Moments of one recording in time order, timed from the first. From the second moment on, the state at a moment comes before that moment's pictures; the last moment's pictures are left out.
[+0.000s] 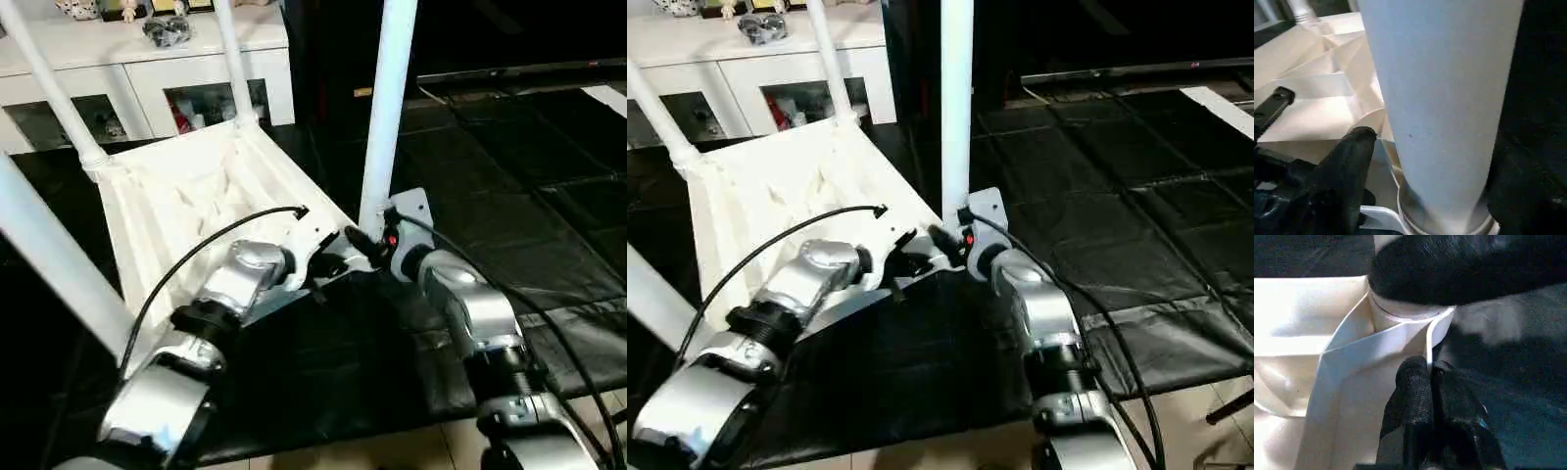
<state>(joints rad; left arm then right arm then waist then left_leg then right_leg) -0.75 0.13 -0.22 0.81 0.07 0.22 -0.90 -0.49 -0.10 0.01 0.37 0.11 0.39 0.53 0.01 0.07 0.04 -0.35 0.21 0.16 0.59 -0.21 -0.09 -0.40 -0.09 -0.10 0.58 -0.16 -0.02</state>
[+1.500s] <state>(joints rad) -0.63 0.33 -0.41 0.60 0.04 -0.05 -1.44 -0.47 -0.47 0.22 0.42 0.27 0.24 1.52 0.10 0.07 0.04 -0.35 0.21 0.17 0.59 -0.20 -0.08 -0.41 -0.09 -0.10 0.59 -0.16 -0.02</state>
